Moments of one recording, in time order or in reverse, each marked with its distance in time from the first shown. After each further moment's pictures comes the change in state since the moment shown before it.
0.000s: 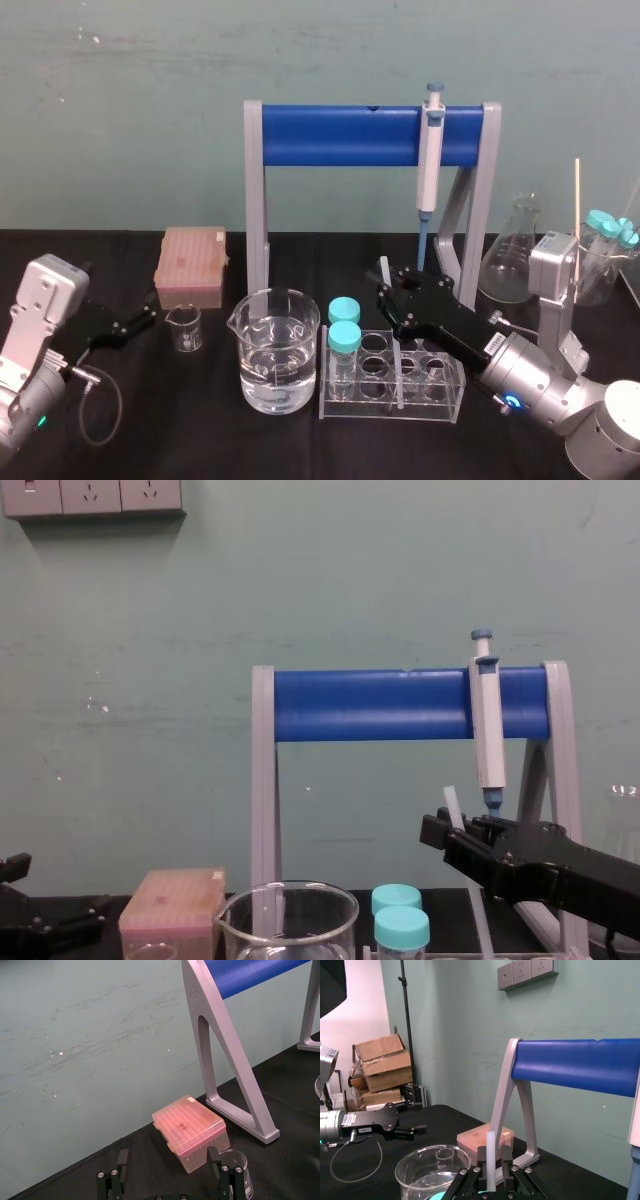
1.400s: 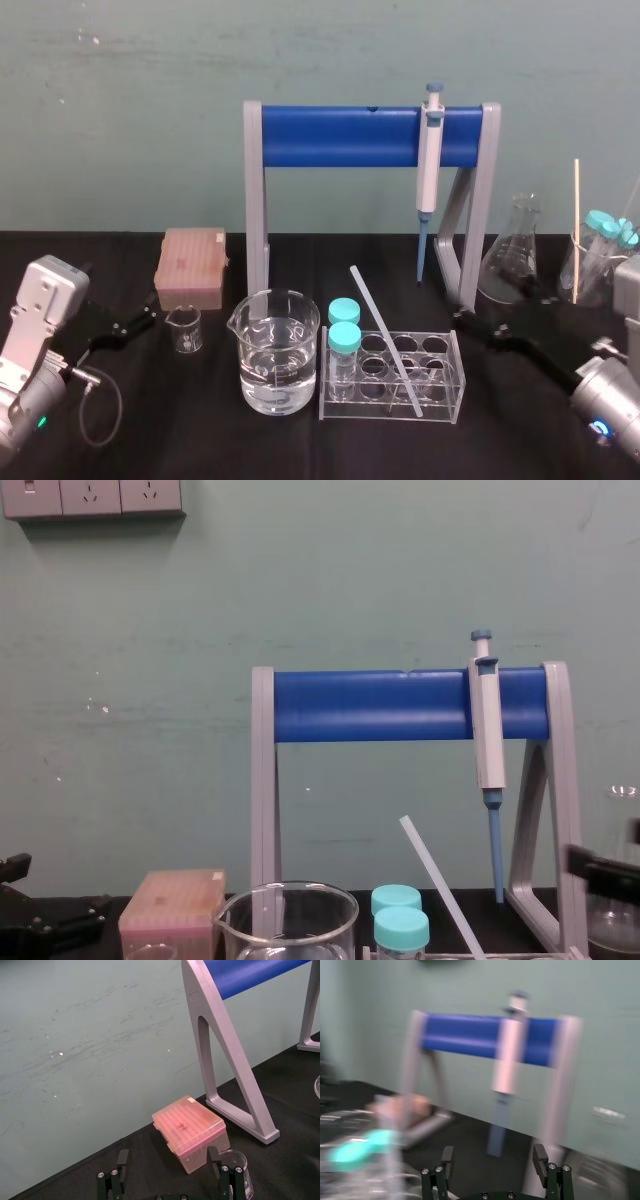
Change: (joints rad) left arm 0.000 0.000 0.000 0.000 0.000 0.000 0.000; right arm -0.221 0.137 0.148 -0.249 -0.086 0.106 -0.301
